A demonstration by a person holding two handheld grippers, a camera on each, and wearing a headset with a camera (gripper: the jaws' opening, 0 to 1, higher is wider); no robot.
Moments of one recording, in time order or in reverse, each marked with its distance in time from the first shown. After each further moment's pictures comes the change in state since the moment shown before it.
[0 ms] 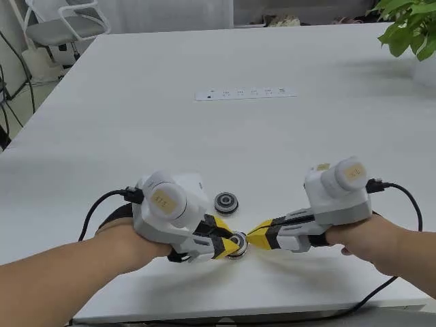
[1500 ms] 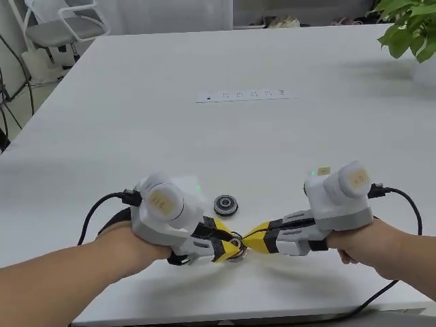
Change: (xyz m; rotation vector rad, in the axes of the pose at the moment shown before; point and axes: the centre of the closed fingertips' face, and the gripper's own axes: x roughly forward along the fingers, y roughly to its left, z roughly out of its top) left arm 0.000 -0.001 0.002 -0.030 -0.018 -0.013; right arm 0.000 0.008 0.004 -0.064 -0.026 0.046
